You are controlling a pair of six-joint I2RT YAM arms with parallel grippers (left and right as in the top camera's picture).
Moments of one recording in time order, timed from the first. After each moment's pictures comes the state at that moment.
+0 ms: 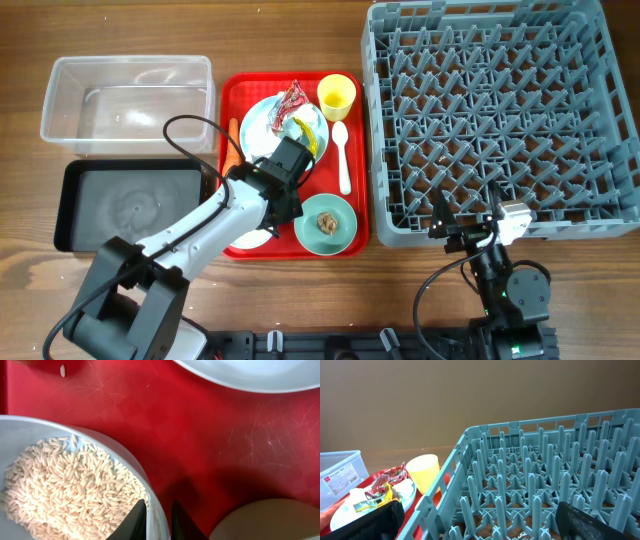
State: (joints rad) left arm -0.56 1.61 0.91 -0.72 -0.11 -0.81; right arm 0.14 0.02 0.01 0.00 -0.05 0.16
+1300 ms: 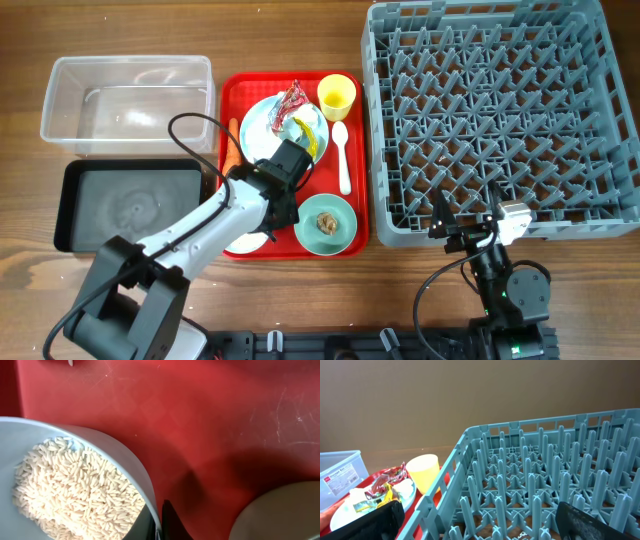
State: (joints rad) left arm -0.56 1.61 0.91 -0.78 -0.11 -0.72; right arm 0.14 0.02 0.01 0.00 -0.05 0.16
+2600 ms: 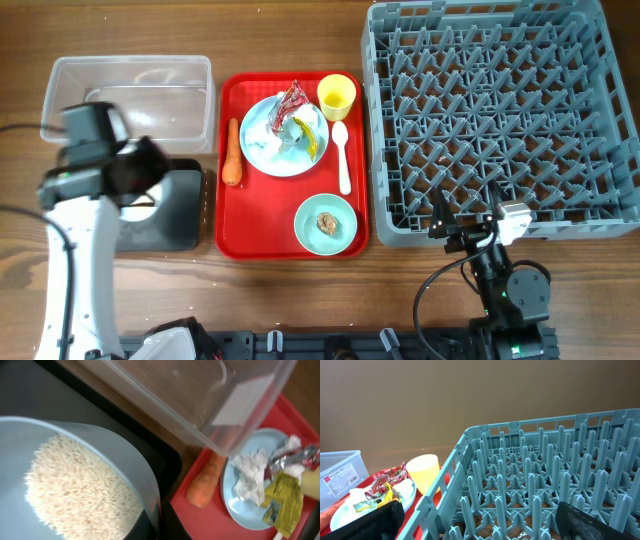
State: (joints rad) left arm 0.29 1.30 1.05 -0.84 0.14 -0.42; right arm 0.14 0.02 0.01 0.00 -0.05 0.16
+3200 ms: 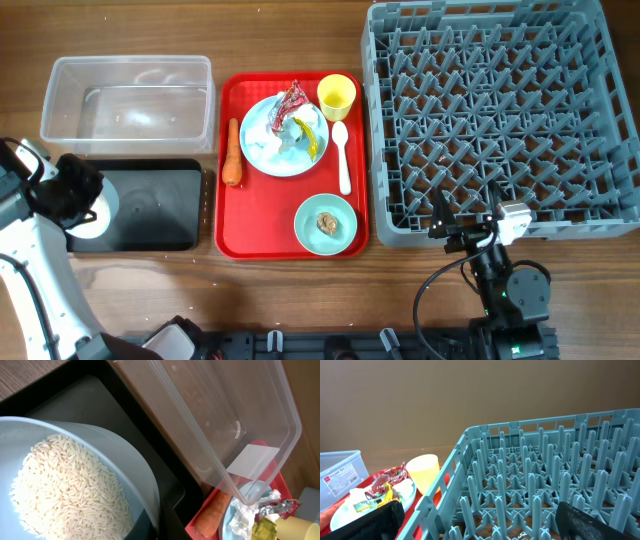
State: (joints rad) left arm 0.66 1.32 1.05 -0.81 0.33 -0.36; right arm 0.14 0.02 0.01 0.00 -0.05 0.16
